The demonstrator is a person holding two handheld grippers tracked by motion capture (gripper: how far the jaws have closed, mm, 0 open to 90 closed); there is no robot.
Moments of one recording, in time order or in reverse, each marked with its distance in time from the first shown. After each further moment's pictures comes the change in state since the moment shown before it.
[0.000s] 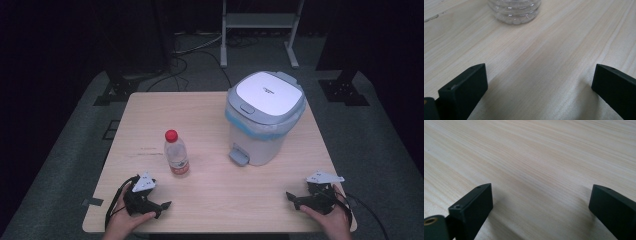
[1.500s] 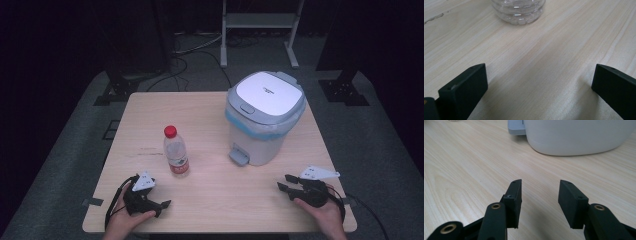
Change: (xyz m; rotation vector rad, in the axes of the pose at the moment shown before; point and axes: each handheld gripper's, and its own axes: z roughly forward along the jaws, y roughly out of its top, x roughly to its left) left arm 0.001 0.000 0.000 0.001 0.014 -0.011; right arm 0.020 0.029 -0.004 -0.114 0.153 -0.067
